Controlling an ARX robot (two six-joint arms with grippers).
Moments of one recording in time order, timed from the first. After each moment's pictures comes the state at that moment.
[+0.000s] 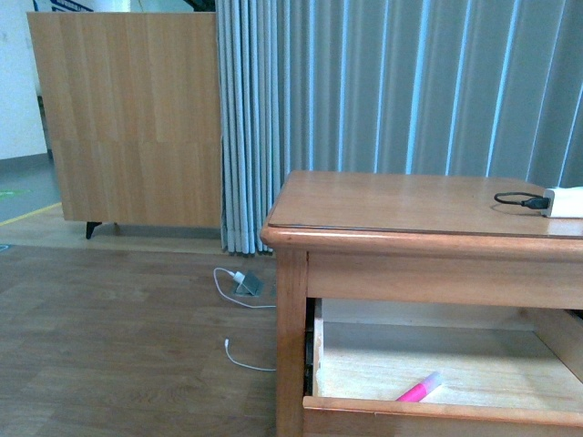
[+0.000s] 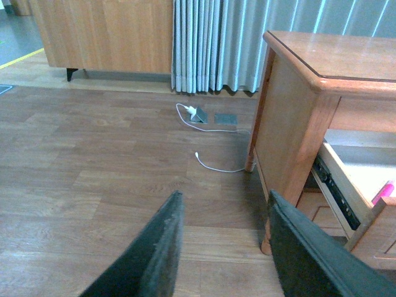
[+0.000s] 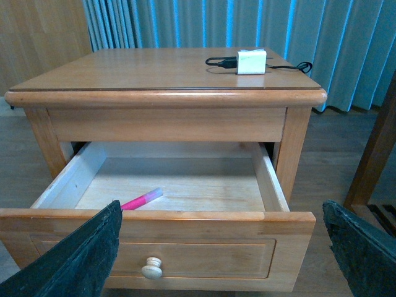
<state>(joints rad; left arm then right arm) -0.18 0.28 0.12 0.16 -0.17 -0.02 0.00 0.22 0.05 0.17 0.00 0.00</state>
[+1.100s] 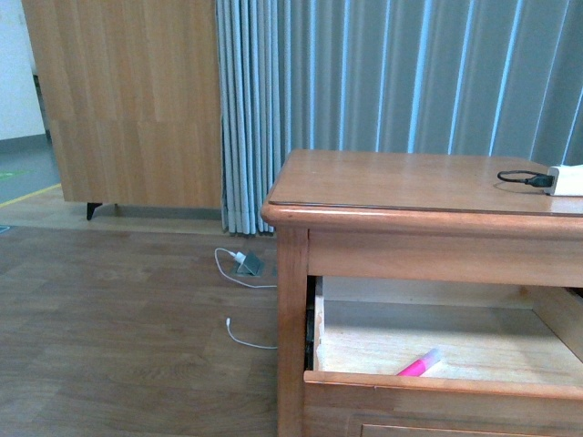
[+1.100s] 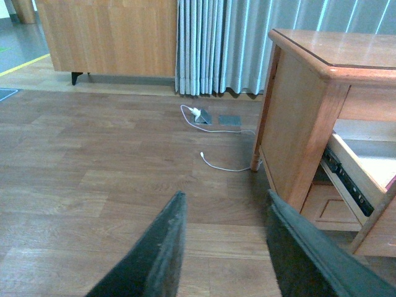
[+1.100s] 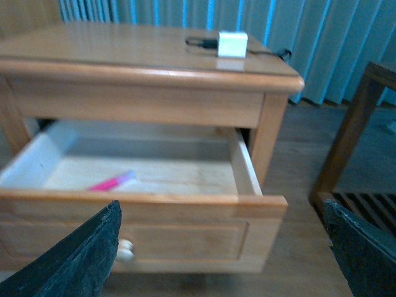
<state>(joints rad) 0.00 0.00 0.02 0.00 0.00 0.00 0.02 0.23 0.05 0.09 0.11 -0.09</state>
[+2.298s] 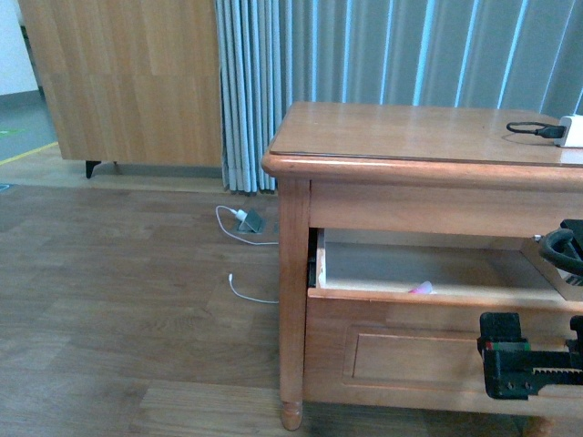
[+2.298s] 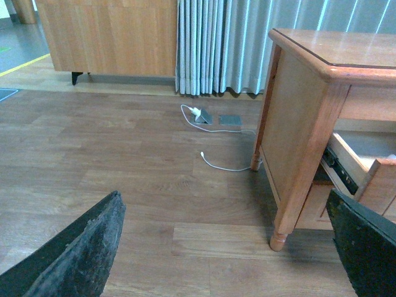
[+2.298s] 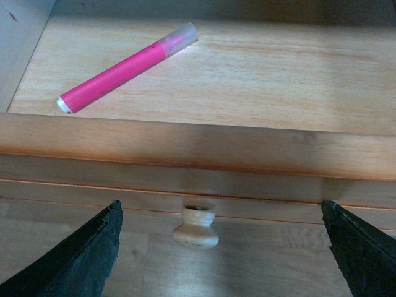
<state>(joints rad) 0.00 0.00 0.02 0.00 0.00 0.00 0.14 1.77 0.63 0.54 0.06 0.09</state>
